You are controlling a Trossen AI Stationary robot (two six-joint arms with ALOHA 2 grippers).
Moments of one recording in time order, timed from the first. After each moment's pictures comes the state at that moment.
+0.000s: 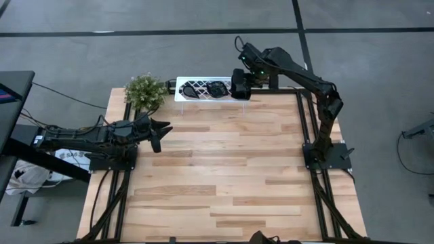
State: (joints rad) left arm -0.04 0.61 0.38 -0.15 -0.44 -0.31; right arm -0.64 1.82 1.96 -1.33 0.05 0.96
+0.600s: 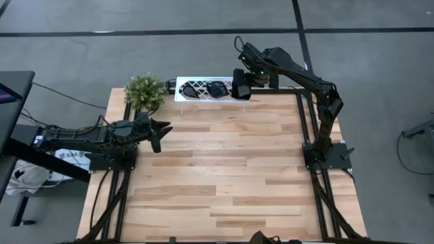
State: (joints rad) left arm -0.04 0.61 0.38 -0.15 -0.44 -0.31; right arm -0.64 1.82 1.96 -1.33 0.08 0.93
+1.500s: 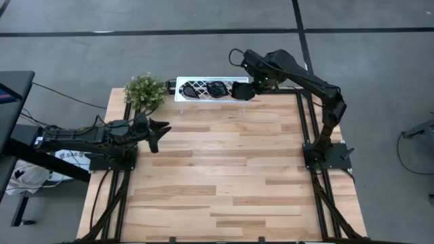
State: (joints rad) left arm -0.04 0.57 0.38 -0.15 -0.42 -0.33; right arm -0.56 1.78 1.99 -1.54 0.18 0.49
